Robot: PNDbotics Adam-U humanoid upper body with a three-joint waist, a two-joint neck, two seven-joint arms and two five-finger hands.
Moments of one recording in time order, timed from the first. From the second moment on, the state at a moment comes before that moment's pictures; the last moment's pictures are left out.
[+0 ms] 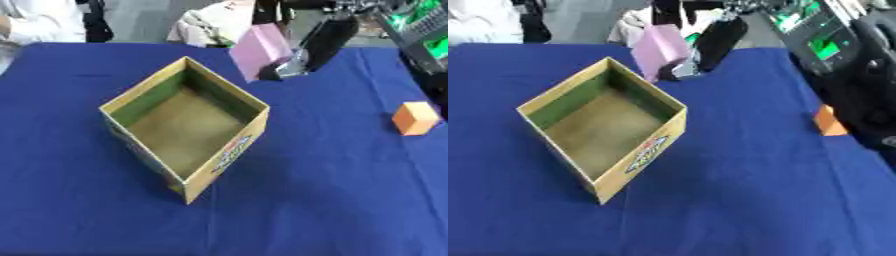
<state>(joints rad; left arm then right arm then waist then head) -0.21 0.41 0.08 -1.99 0.21 -0.29 0.67 -0.95 -0.64 0.36 -1.67 0.54 -0.07 0.78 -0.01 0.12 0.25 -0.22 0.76</state>
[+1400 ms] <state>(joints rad) -0.21 0.39 0.08 -1.99 0.22 -0.29 0.66 -0.94 -0.19 0.43 -1.11 0.95 -0.21 0.66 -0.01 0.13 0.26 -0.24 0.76</state>
